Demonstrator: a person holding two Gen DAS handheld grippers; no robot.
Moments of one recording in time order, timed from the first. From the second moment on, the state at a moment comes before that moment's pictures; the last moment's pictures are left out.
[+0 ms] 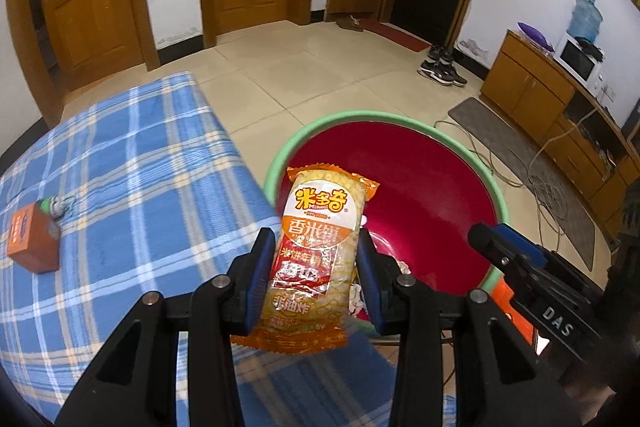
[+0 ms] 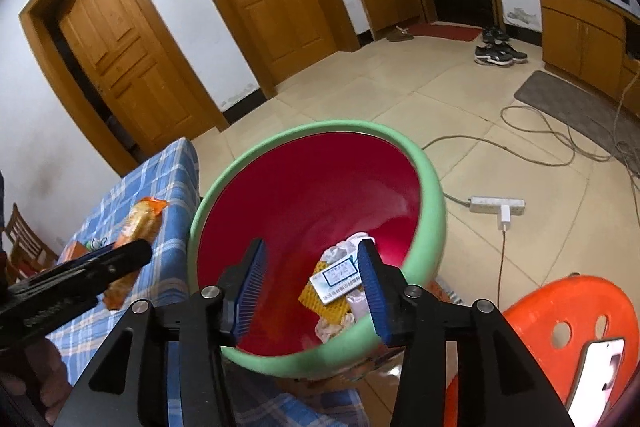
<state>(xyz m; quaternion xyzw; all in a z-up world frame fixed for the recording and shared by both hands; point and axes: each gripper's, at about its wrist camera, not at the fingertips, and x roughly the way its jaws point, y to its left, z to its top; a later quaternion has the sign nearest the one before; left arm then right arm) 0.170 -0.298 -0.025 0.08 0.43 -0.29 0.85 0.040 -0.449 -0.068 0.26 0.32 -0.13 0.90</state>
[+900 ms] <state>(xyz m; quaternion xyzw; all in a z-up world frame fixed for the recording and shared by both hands) 0.161 -0.307 -0.017 0.09 0.42 -0.30 0.85 0.009 -0.454 -0.057 0.30 0.30 -0.14 0.89</state>
